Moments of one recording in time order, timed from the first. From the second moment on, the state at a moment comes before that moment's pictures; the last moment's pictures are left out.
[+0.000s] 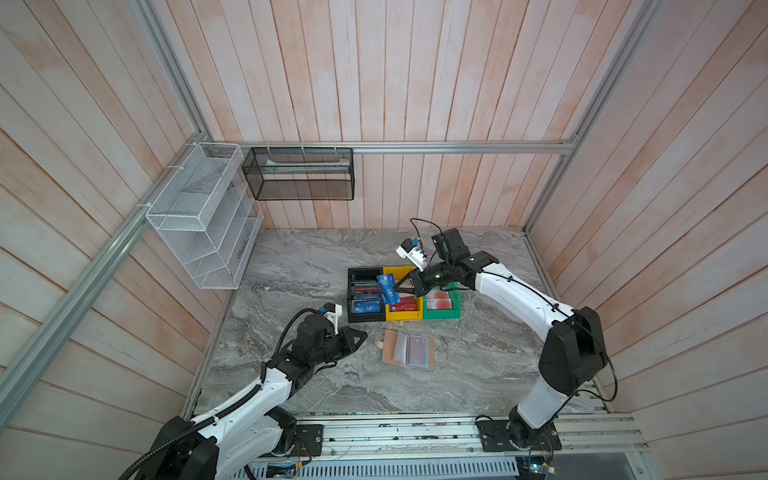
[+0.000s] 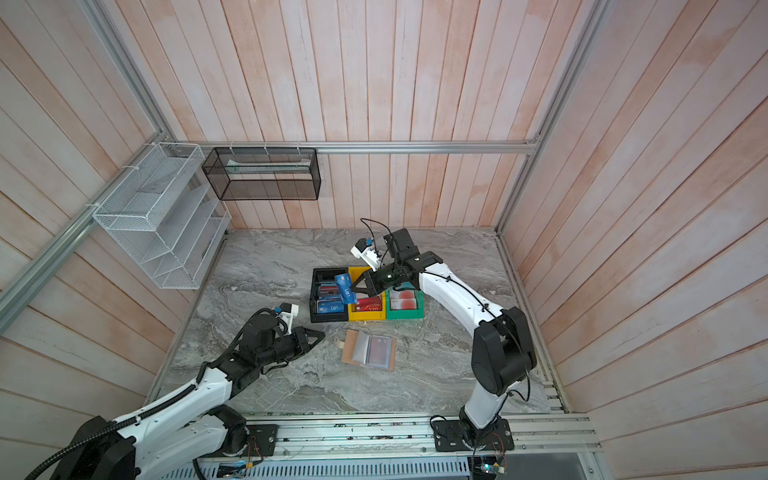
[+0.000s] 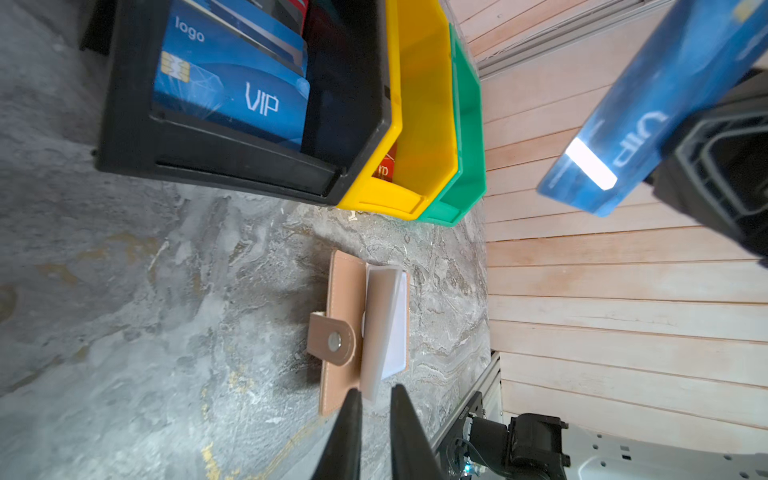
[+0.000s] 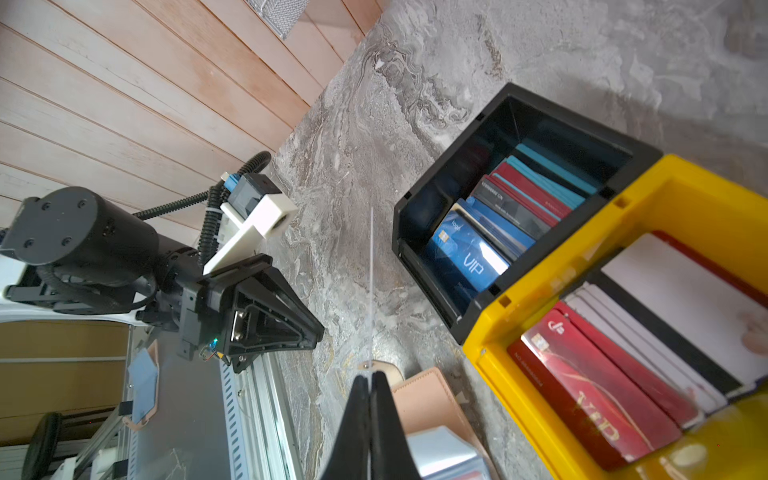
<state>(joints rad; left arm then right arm) -0.49 0.99 0.36 0.09 0.42 -0.94 0.56 1.76 1.53 -0.64 -0.77 0.02</state>
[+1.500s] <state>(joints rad) -0.36 0.99 0.36 0.03 0.48 -0.87 0.77 2.30 2.27 -1.20 -0.30 -0.69</state>
